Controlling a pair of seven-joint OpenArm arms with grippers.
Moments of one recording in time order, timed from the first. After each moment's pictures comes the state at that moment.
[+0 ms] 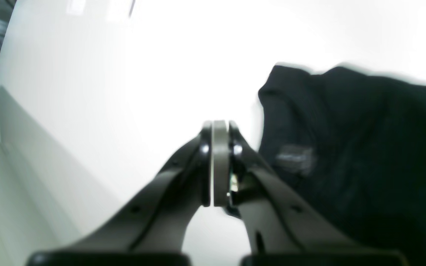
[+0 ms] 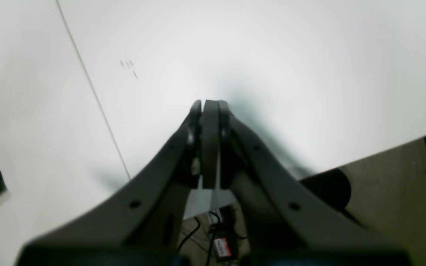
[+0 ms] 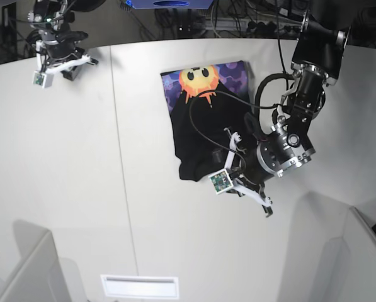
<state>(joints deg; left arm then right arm) -11.8 -19.6 16.9 106.4 -1.5 -40.2 47.5 -35.3 -0.1 22.4 108.9 21.1 4.9 -36.5</state>
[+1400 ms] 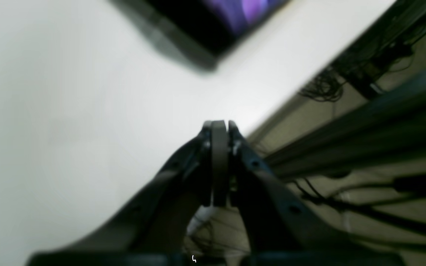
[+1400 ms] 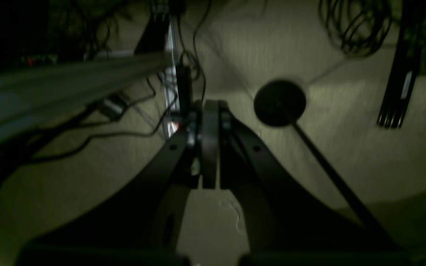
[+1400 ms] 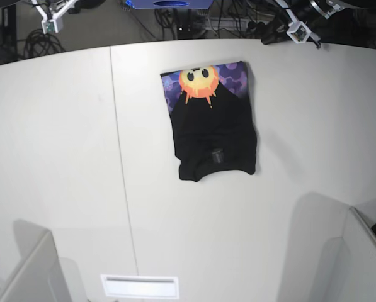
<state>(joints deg) 48.7 -25.3 -7.8 88.4 1.2 -39.2 -18.4 -58.9 7.3 22.0 114.1 20.9 16.3 -45.1</state>
